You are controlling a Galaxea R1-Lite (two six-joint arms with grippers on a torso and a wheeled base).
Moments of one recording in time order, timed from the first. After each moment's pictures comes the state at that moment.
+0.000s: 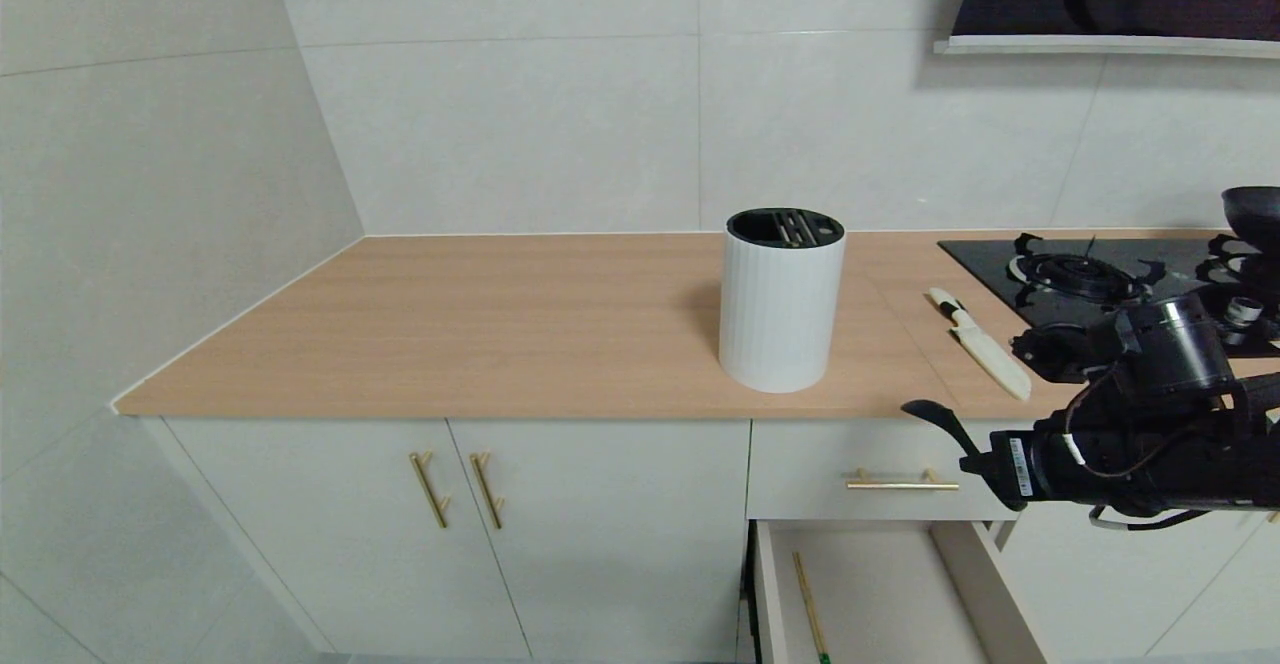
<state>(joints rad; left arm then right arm) 0.00 0.00 0.00 0.00 0.01 0.00 0.24 1.66 -0.76 -0.14 0.09 0.15</state>
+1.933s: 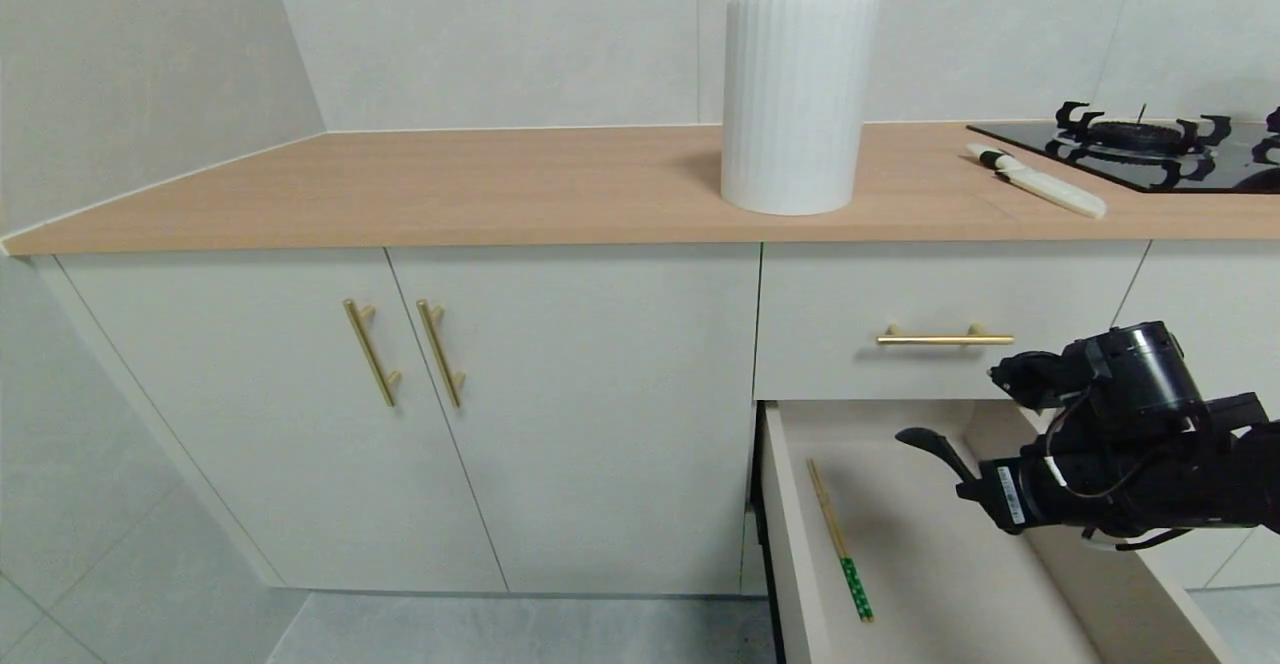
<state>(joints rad) 0.00 0.00 0.00 0.00 0.01 0.00 0.24 1.72 -0.72 -0.18 0.07 0.08</state>
